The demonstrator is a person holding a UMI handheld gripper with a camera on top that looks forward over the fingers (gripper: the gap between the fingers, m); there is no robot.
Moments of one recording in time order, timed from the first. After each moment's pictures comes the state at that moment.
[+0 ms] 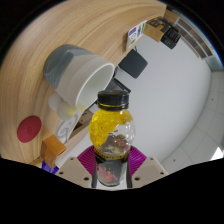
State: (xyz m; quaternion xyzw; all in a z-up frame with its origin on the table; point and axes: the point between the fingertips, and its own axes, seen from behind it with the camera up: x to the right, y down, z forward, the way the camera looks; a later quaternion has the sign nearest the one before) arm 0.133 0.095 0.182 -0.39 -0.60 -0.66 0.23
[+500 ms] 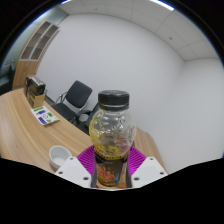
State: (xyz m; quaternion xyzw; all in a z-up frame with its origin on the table) arm 0.139 0.041 0.241 -0.78 -0.21 -0.19 0.56
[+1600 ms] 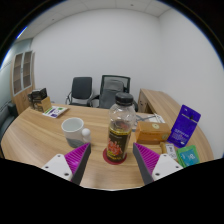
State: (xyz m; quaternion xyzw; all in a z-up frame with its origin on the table) arm 0.183 -0.054 0.103 -0.86 -0.06 0.00 0.50
